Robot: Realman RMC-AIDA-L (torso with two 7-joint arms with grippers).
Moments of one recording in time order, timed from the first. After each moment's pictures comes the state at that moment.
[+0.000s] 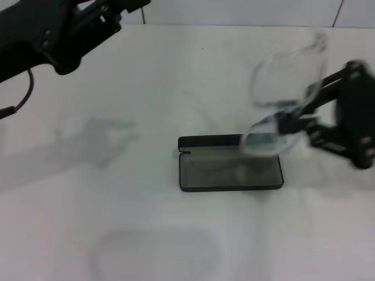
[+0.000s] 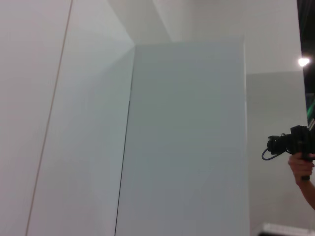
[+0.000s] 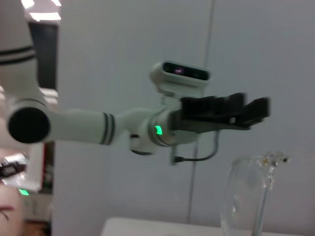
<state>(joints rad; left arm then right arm) -0.25 -2.08 1.09 1.17 1.11 1.71 -1.56 0.32 2.03 -1.13 -1.34 -1.47 -1.80 1.50</state>
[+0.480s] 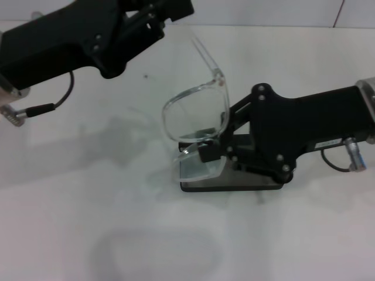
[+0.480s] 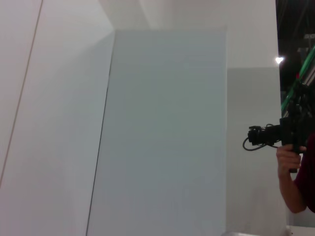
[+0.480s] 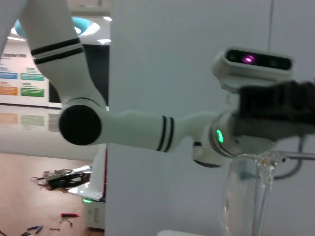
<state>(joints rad) -0.34 -2.09 1.14 1.06 1.14 1.71 -1.53 0.51 2.03 -1.34 -1.08 -1.43 -1.70 1.38</state>
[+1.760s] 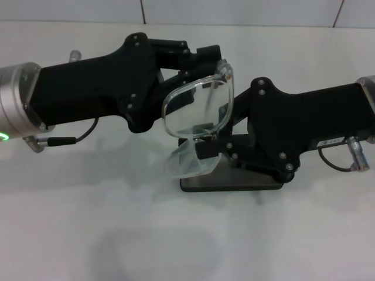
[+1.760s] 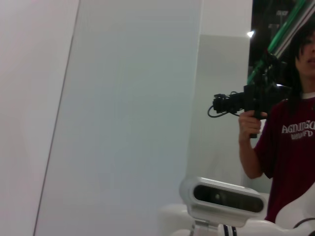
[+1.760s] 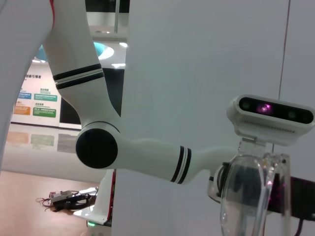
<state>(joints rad) -0.38 -2.08 1.19 0.99 1.24 1.77 -1.51 0.52 2.02 -1.37 -1.04 -1.35 -1.72 1.32</state>
